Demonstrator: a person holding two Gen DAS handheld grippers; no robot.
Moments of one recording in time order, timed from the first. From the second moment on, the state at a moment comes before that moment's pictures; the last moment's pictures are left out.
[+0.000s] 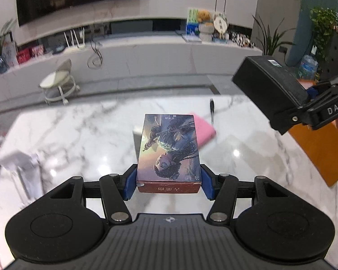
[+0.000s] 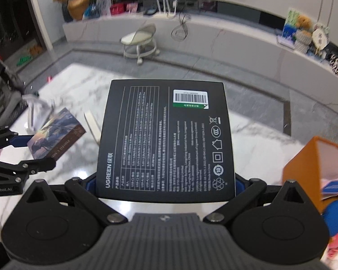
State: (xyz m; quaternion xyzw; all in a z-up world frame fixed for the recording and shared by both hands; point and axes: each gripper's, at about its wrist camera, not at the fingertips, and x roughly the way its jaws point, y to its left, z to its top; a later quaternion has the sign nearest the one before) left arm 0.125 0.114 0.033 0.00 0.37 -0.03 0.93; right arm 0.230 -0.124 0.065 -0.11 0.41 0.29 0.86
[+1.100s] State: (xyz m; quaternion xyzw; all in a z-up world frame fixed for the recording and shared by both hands) left arm 0.089 -0.131 0.268 0.08 0.06 -0.24 0.97; right arm 0.079 -0.373 0.310 0.03 0.01 0.16 0.99
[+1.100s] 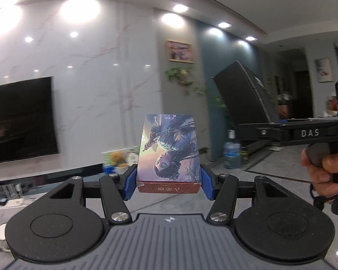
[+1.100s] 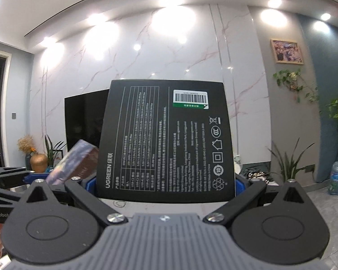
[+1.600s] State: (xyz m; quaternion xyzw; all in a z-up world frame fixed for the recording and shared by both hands) left arm 0.228 -0.256 0.170 0.06 0.18 -0.28 0.94; right arm 0.185 -0.446 0.228 0.08 0.10 0.13 0.98
